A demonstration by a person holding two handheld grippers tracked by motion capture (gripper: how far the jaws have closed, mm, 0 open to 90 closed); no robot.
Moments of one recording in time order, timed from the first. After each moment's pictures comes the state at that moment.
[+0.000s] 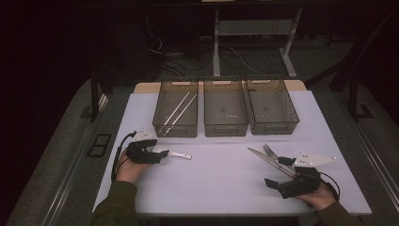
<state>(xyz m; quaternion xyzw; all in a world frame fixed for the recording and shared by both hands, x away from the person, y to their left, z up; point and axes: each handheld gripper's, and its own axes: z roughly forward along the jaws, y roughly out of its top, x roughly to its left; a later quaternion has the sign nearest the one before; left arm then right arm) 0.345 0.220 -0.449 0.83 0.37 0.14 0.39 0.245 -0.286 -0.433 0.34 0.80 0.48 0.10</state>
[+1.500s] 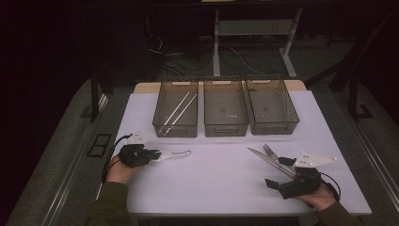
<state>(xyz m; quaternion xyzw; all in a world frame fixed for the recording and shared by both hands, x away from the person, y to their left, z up) 0.334 0.238 -0.439 0.86 0.32 0.09 0.37 0.243 -0.287 -0.432 0.34 0.80 0.48 0.10</state>
